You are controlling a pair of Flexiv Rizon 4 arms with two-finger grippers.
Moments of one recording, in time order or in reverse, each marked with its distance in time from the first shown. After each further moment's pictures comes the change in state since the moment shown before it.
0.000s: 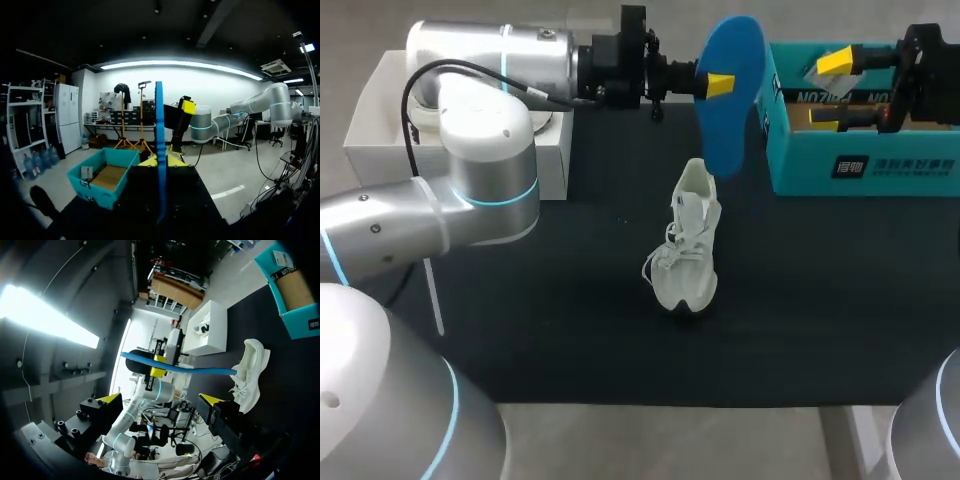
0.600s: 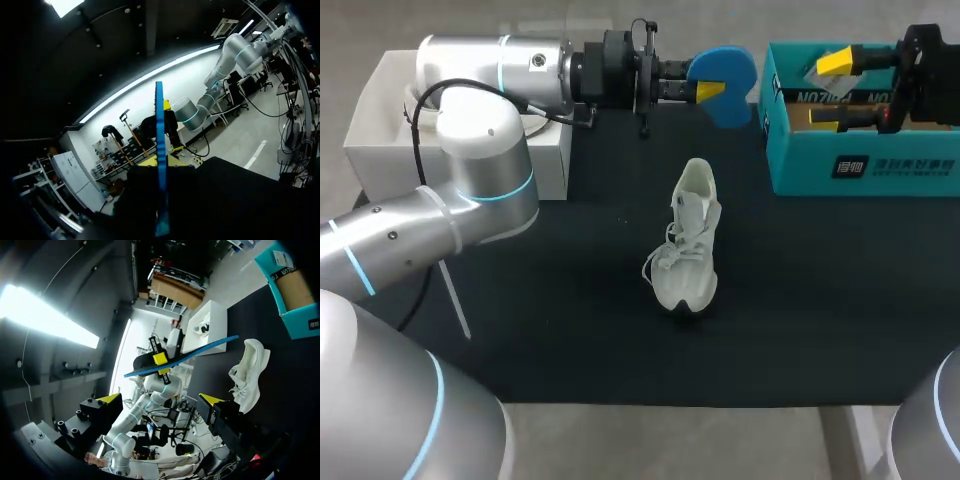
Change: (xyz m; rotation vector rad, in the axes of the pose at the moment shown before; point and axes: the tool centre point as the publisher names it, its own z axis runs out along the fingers) left arm -0.009 0.003 -0.006 0.134 0.102 0.583; right arm -0.001 0.000 0.000 0.000 0.000 -0.001
